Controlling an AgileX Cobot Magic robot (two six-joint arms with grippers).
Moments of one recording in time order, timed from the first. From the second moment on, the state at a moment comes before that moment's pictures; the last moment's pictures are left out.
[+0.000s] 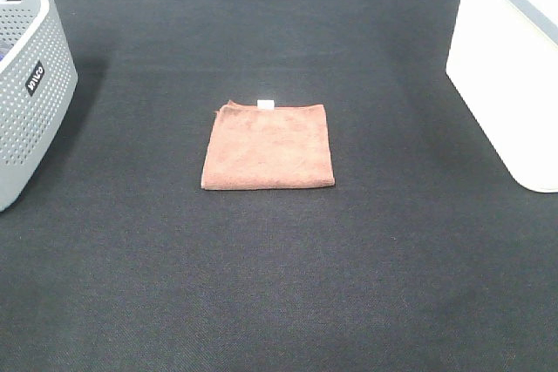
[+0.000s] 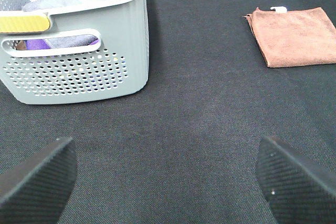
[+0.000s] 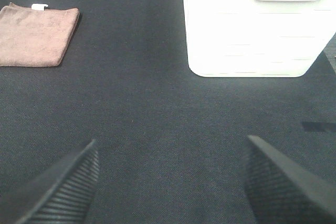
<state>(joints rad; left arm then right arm) -0.01 0.00 -0.50 -0.08 1.06 0.05 -0.02 -0.01 -0.51 0.08 1.07 -0.10</state>
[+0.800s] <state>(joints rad) -0.01 0.00 -0.50 -0.08 1.06 0.05 -0.02 -0.01 -0.51 0.08 1.07 -0.10</state>
